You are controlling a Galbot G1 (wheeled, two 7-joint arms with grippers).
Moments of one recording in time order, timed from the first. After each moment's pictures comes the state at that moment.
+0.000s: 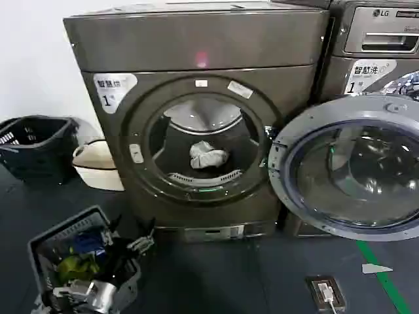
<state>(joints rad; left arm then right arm) 1.46 -1.50 -0.70 -2.13 -0.10 0.10 0.29 -1.78 0.91 2.52 1.81 0.71 -0.31 -0.01</state>
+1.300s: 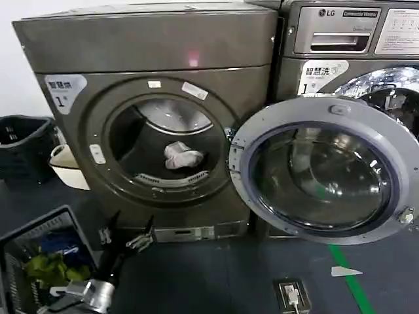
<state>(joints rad) 1.45 -1.50 -0.70 -2.14 -0.10 0.11 0.29 -1.77 0.91 2.51 1.82 0.73 -0.30 -0.01</state>
